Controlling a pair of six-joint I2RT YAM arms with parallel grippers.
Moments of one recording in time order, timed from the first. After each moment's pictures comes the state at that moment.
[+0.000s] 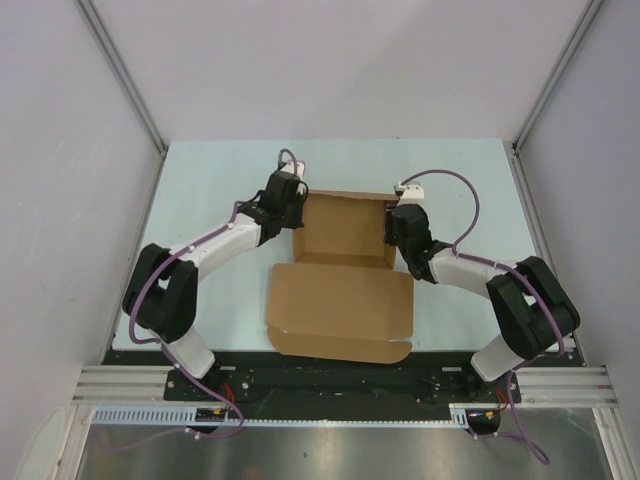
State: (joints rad) left arm -0.52 1.67 1.17 -0.22 -0.21 -0.24; right arm 0.53 1.56 0.78 0.30 0.35 0.30
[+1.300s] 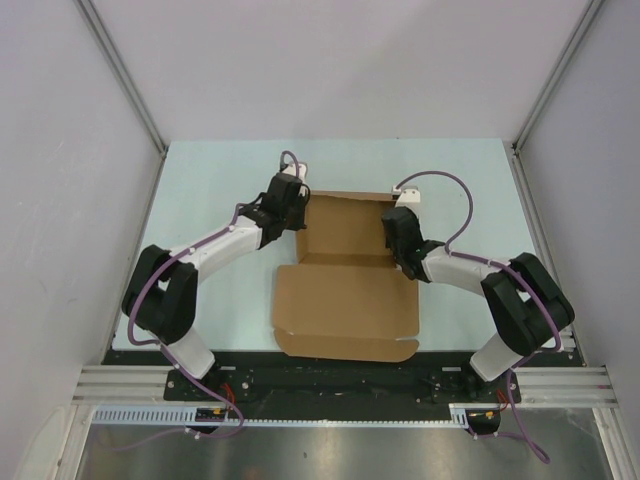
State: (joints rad) left arm -0.54 1.66 1.15 -0.20 -0.21 -0.26; right arm 0.58 1.59 0.82 0.16 0.55 0.32
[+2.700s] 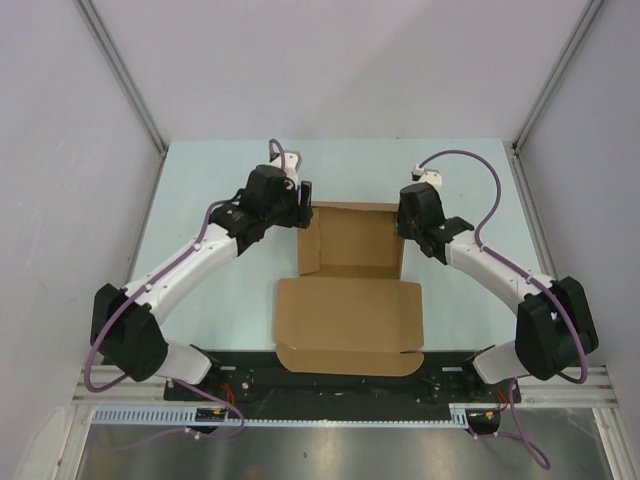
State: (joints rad) left arm -0.56 1.42 1.19 -0.38 -0.11 -0.25; right arm 0.49 1.43 1.01 -0.29 0.36 0.45
